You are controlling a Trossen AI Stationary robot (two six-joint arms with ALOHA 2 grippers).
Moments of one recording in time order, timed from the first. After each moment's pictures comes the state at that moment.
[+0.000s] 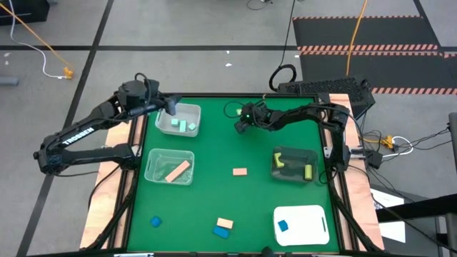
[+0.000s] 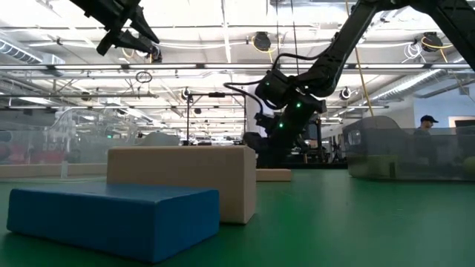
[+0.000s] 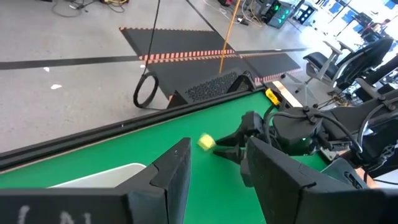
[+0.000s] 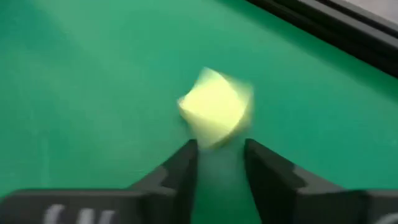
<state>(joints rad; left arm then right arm) 0.57 0.84 0.92 -0.47 -0.08 -0.53 -0.43 1.98 1.01 0.10 0.29 0.37</state>
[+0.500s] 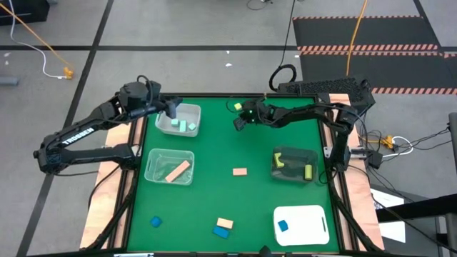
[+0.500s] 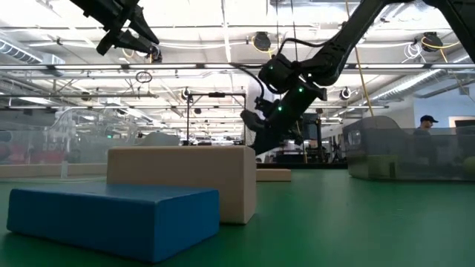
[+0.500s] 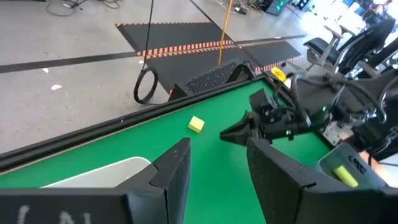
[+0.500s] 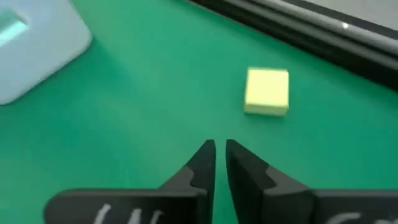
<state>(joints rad) 0.55 0.84 0.92 -0.49 -0.08 -0.48 -0.44 1.89 1.01 0.13 0.18 0.41</state>
